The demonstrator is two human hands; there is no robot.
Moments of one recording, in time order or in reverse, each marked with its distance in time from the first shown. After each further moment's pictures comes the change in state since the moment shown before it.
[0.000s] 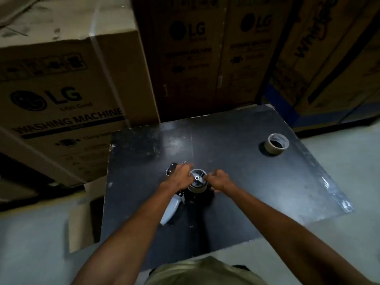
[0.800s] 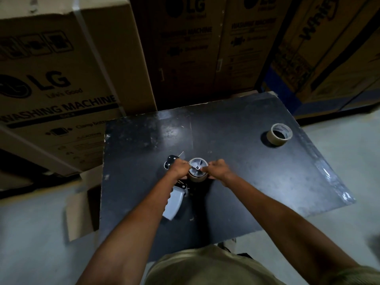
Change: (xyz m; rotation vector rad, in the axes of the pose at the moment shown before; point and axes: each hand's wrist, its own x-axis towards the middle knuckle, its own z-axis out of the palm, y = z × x) left_hand 0.034 -0.021 0.023 -0.681 -0.048 -0.391; right_hand 0.035 0.004 0.014 0.280 -0.043 0.135
